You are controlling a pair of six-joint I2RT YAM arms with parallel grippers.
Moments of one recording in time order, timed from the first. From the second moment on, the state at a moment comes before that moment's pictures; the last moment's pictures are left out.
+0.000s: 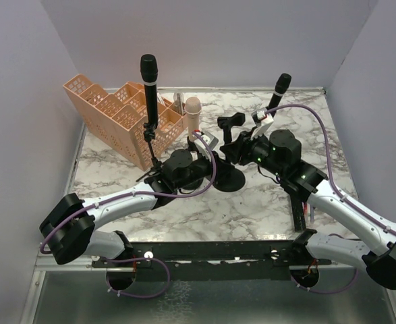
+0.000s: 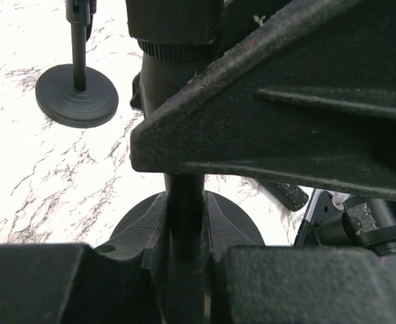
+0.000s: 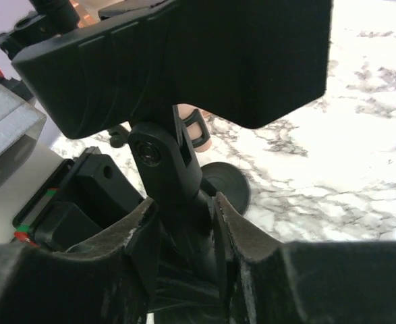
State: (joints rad) left arm -0.91 1.31 0.75 0.48 0.15 -0.40; right arm 0.72 1.05 0.93 -0.08 -0.02 0.36
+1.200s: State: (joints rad) left arm -0.91 1.19 0.74 0.51 0.56 -0.31; right arm 0.71 0.85 0.90 -0.05 -0.39 0.17
